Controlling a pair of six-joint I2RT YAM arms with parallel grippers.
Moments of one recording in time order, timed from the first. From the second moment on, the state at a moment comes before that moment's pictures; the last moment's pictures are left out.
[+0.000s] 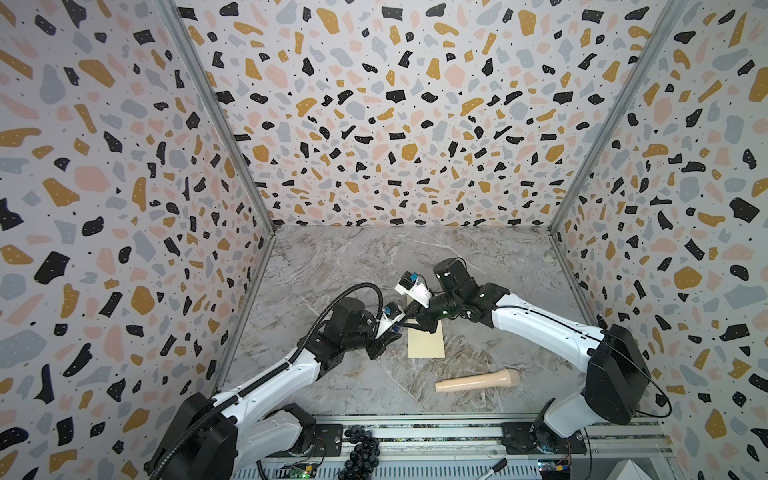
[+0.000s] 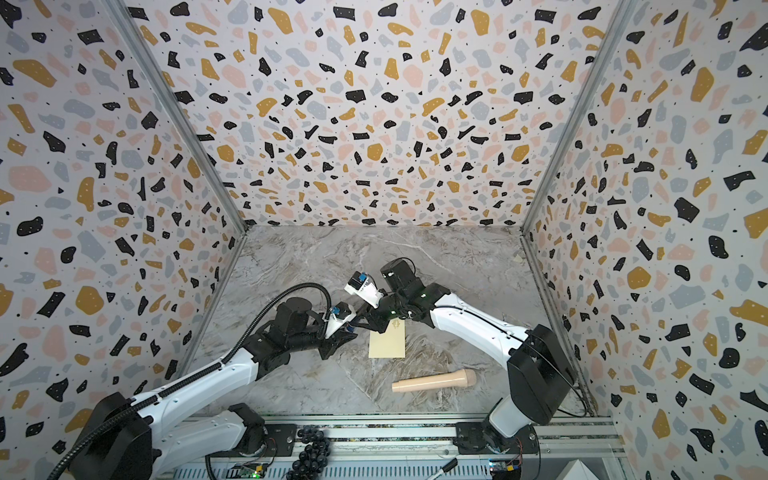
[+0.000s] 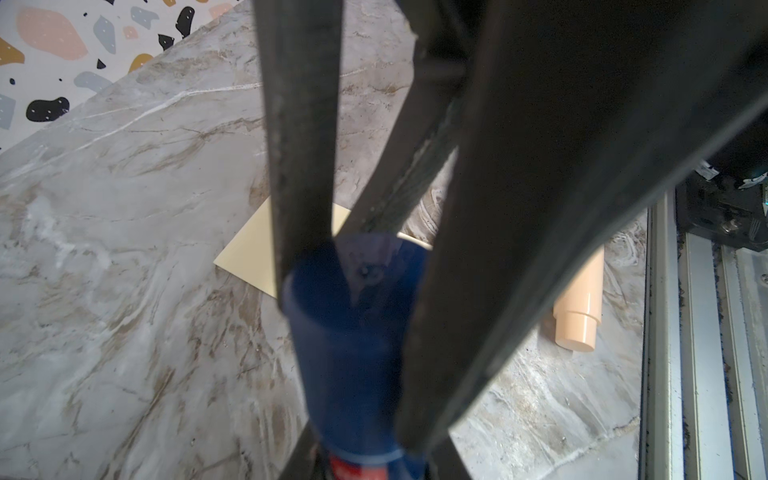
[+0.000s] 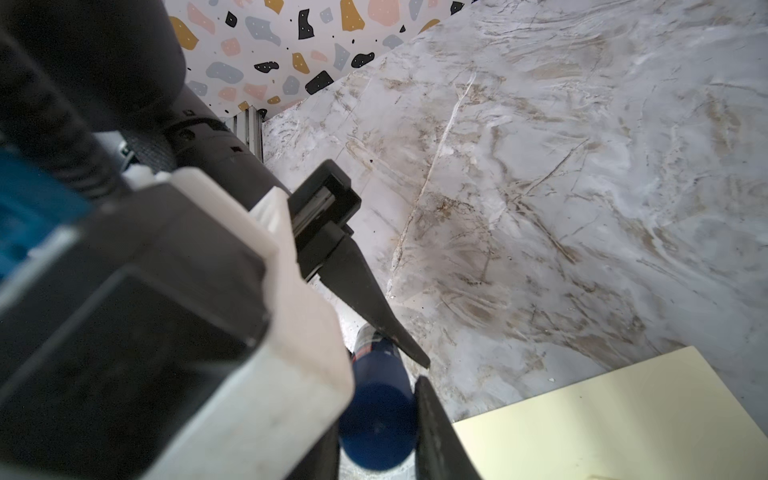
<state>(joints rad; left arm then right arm) -0.59 1.09 0.55 -0.07 0.44 0.29 0.80 1.57 1.16 -0.39 -0.65 -0.12</state>
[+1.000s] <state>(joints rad) -0.58 1.06 0.62 0.12 0.41 0.20 0.76 1.51 1.38 -0.48 -0.60 -0.11</state>
